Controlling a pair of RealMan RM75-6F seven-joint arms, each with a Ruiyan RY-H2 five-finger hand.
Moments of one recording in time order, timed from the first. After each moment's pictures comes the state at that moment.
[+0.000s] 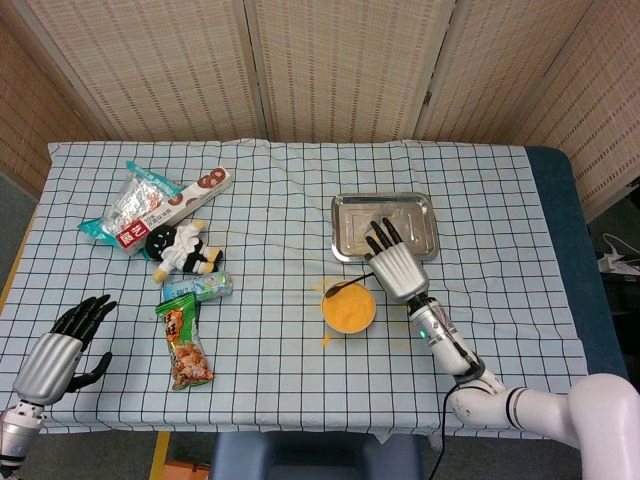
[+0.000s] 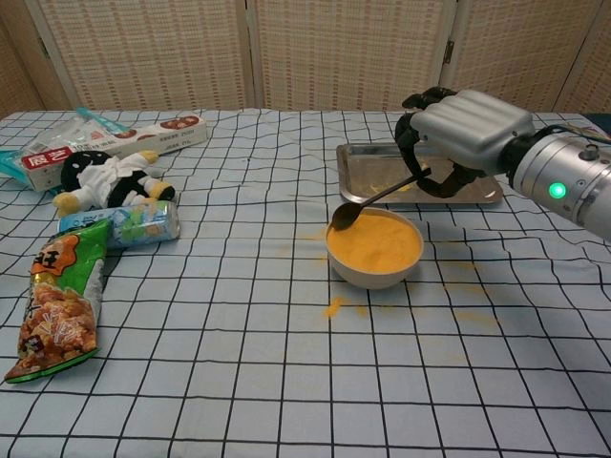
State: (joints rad) left arm -0.20 -1.16 0.04 -1.44 1.67 1.47 -0.19; right arm 0.81 -1.63 0.07 -1.25 -1.22 1.11 -0.53
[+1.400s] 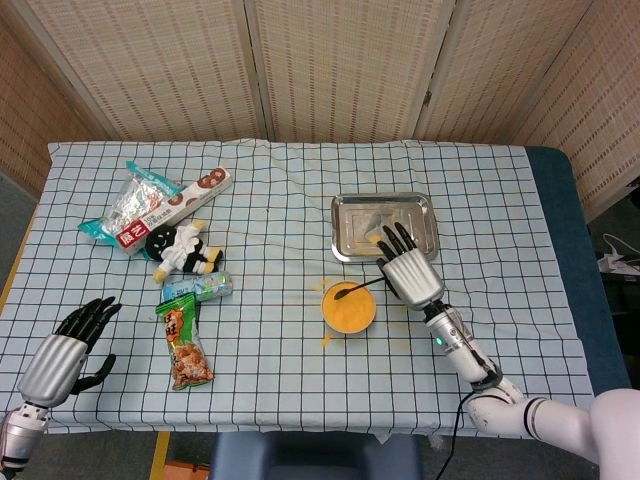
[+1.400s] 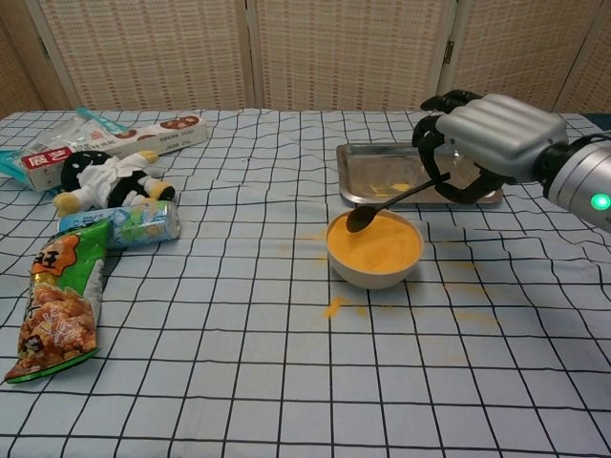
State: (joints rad) left arm -0.20 -1.17 0.05 -1.45 1.68 1.47 -0.16; right arm 0.72 -1.61 0.09 -1.22 -1.36 1.12 -0.42
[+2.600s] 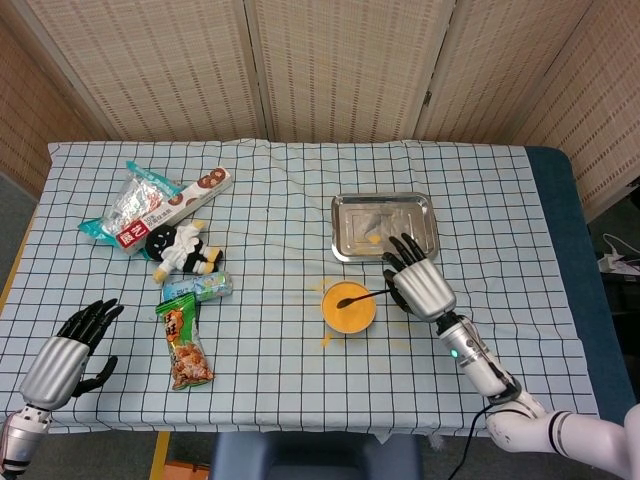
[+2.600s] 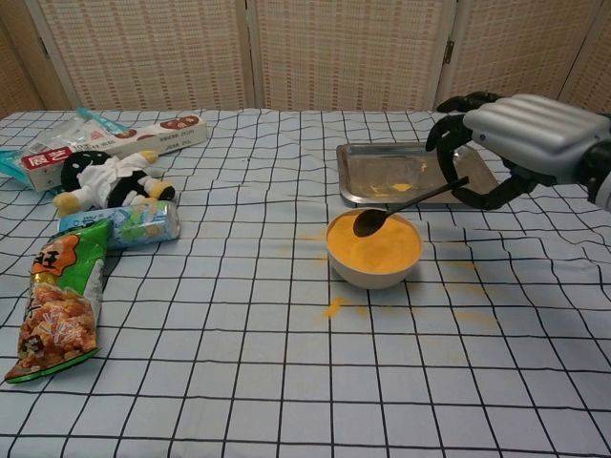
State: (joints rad) left arm -0.20 -1.17 0.06 -1.45 1.70 1.48 -0.14; right arm 0.64 -1.50 0.08 -1.39 -1.42 1.14 -0.31
